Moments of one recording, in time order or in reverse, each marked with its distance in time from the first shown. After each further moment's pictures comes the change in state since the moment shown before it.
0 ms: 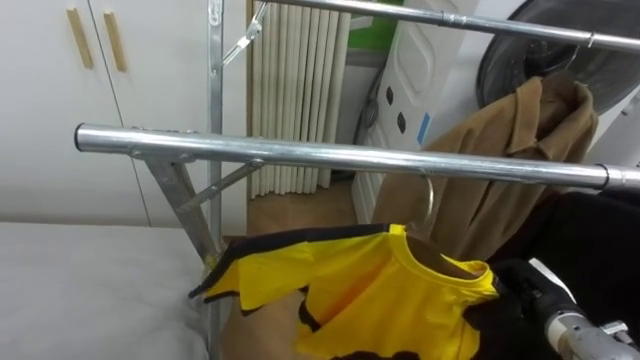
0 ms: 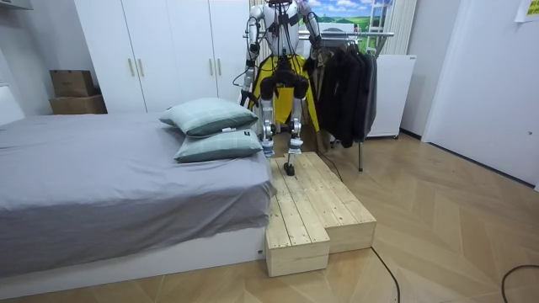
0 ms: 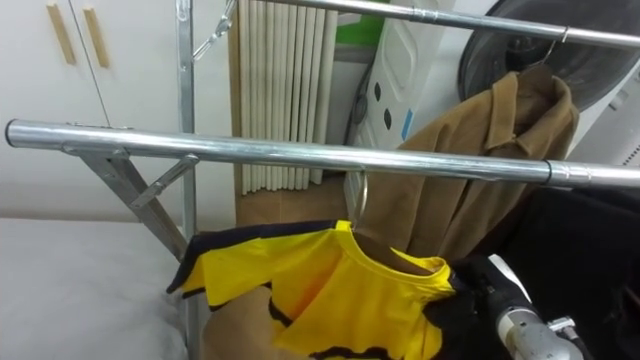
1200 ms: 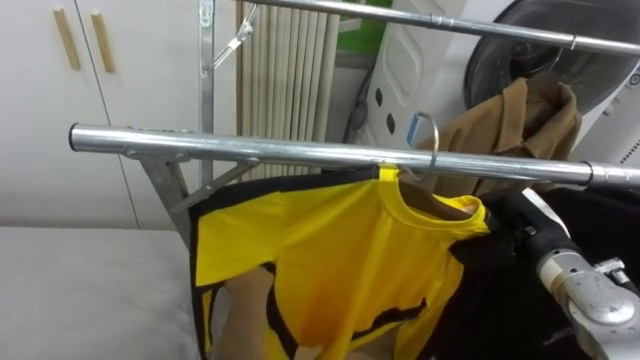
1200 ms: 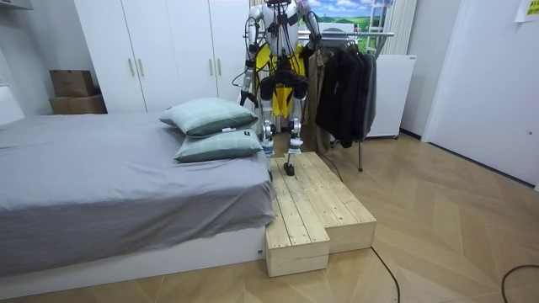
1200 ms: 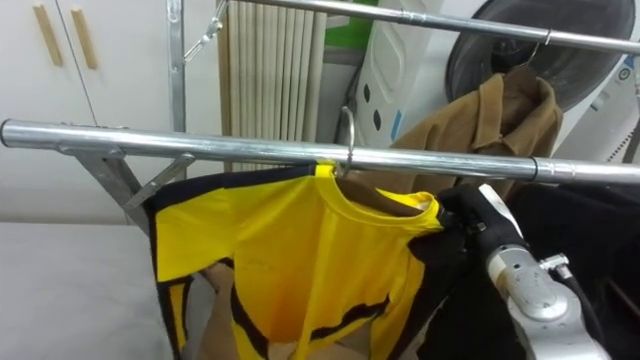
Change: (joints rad) left arm 0.005 0.013 -0.028 -0.013 -0.001 0.022 0.009; right arm -0.077 -0.014 0.003 -0.140 0.092 -0.001 0.005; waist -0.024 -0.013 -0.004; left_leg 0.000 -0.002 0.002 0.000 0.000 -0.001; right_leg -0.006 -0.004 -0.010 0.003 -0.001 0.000
